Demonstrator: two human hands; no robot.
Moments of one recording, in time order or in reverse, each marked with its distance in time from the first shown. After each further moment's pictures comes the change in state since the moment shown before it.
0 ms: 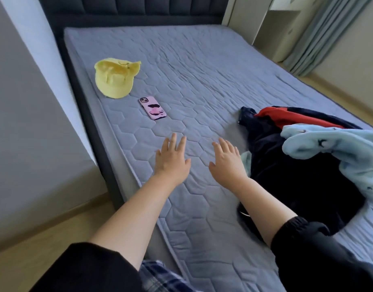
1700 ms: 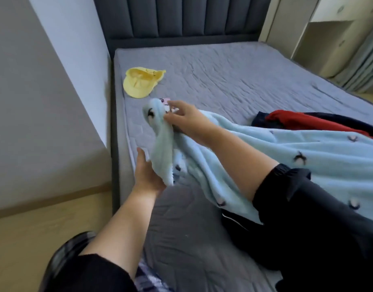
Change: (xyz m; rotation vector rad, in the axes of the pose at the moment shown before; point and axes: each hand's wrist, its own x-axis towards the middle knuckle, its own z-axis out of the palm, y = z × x) left_hand -0.070 0.056 0.056 -2.200 0.153 -0.425; right_hand 0.007 -0.004 -0.072 1.168 -0.334 -0.397
